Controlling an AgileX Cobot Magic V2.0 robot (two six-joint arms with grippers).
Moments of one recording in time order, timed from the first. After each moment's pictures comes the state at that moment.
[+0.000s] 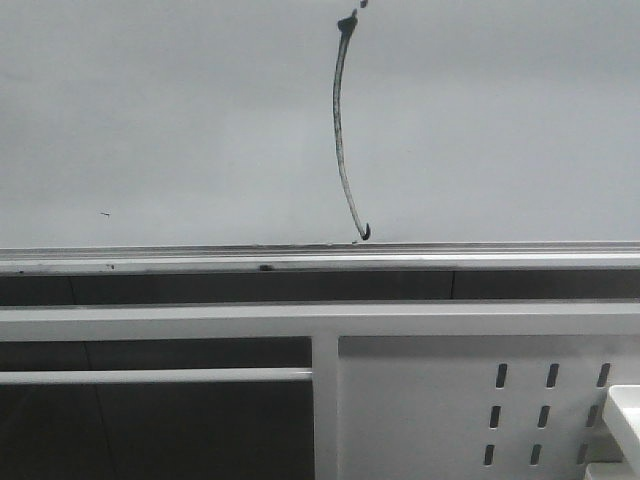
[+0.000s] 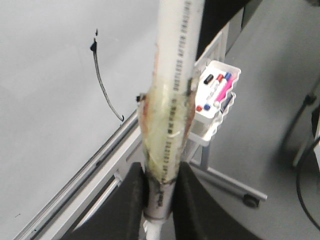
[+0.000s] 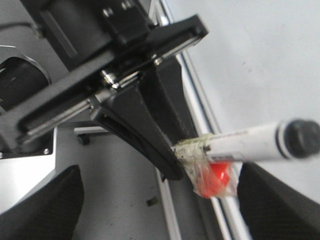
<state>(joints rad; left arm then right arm) -0.62 0.69 -0.66 -0.68 0.58 0.79 1.17 1.16 -1.14 -0.01 0.49 -0.28</state>
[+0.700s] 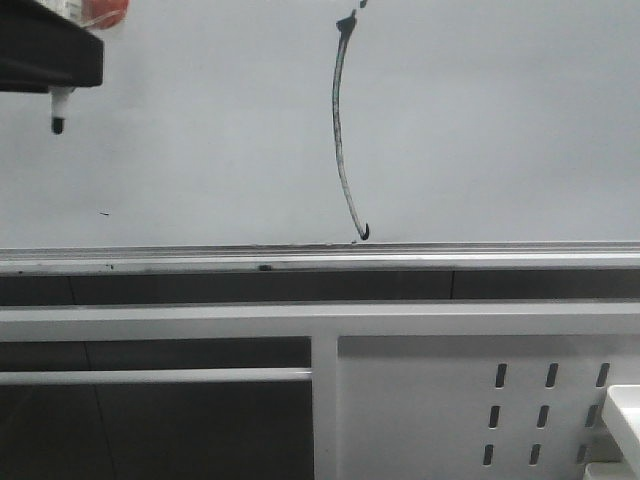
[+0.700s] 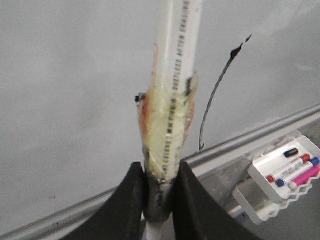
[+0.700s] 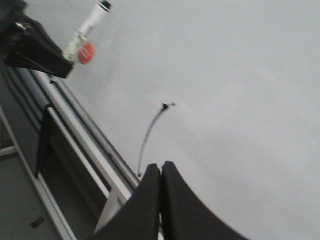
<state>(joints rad) -0.83 0.94 -0.48 -1.05 -0.18 0.79 1.17 0.42 -0.64 -0.81 0.71 0.39</state>
